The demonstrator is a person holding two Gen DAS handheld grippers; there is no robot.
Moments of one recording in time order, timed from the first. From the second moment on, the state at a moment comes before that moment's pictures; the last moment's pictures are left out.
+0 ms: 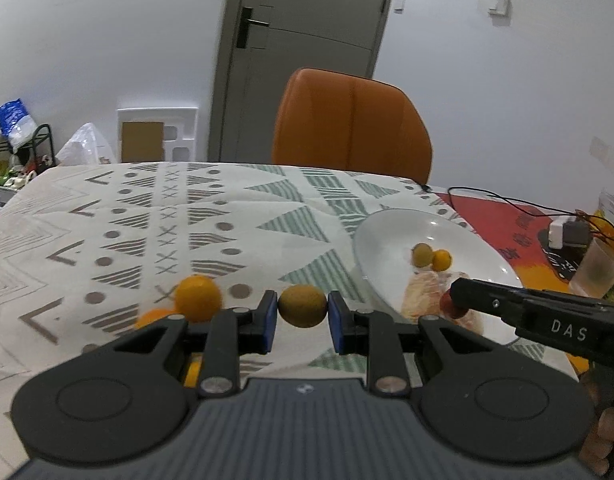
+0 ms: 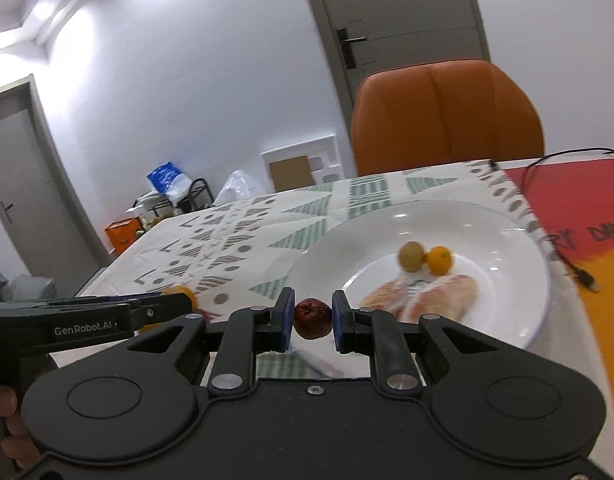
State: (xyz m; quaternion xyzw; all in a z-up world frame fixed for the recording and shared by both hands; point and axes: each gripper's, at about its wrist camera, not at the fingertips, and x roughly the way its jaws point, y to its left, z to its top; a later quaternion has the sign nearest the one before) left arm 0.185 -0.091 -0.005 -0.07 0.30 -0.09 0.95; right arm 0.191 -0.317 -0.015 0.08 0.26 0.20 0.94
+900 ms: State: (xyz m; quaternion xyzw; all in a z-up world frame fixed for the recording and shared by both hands) left arm 0.223 -0.159 -0.002 -0.03 0.30 -0.13 0.94; right arm 0.195 -0.386 -0.017 0.12 0.23 0.13 0.96
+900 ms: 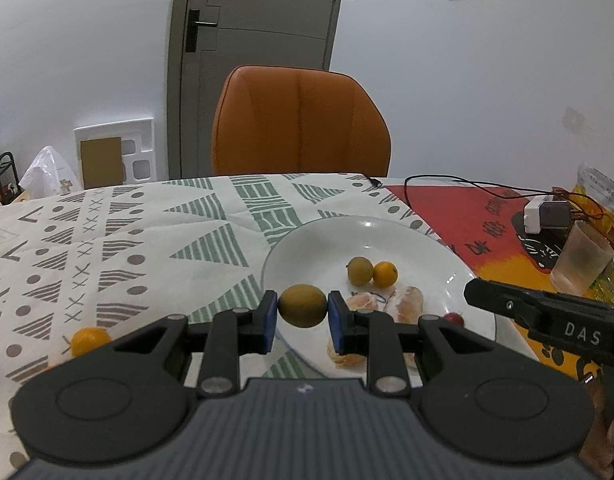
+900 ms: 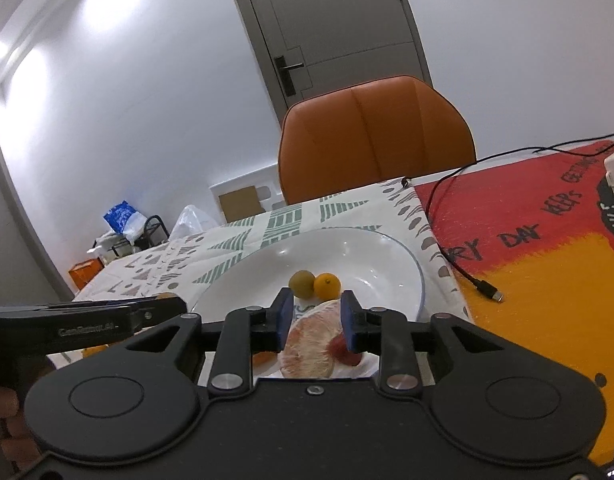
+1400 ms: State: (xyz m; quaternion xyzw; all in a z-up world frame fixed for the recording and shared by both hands) left arm 0.220 -0.164 0.004 -0.02 0.30 -0.14 0.95; right arm 0.188 -0.379 -0.020 0.12 0.24 0.13 0.95
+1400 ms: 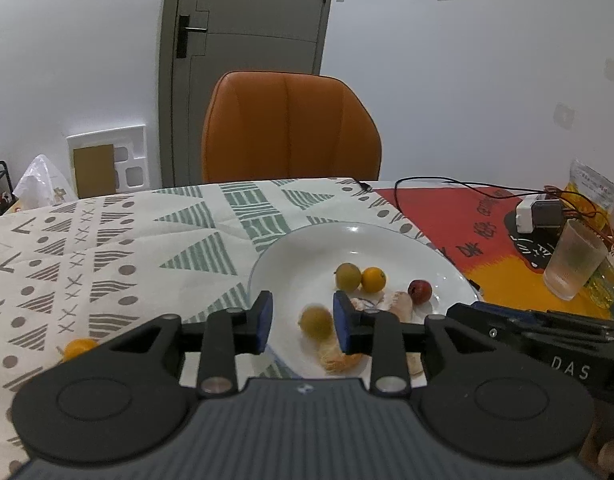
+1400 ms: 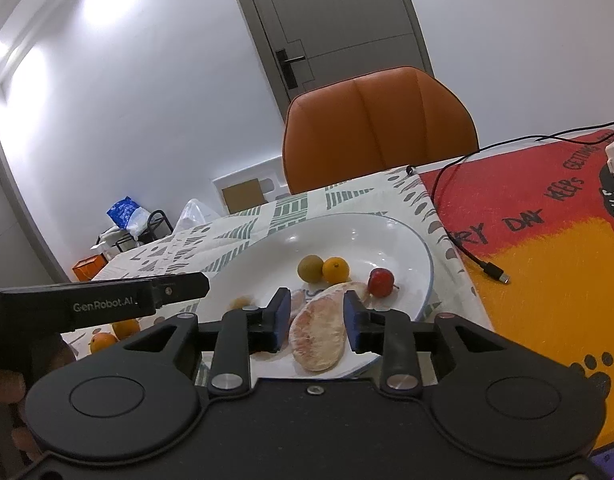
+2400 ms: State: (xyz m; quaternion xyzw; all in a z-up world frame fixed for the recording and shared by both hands) left arm 0.183 -0.071 0.012 -0.04 0.28 -0.02 0.96; right arm 0.184 -0.323 -0.017 0.11 0.24 0.18 0.95
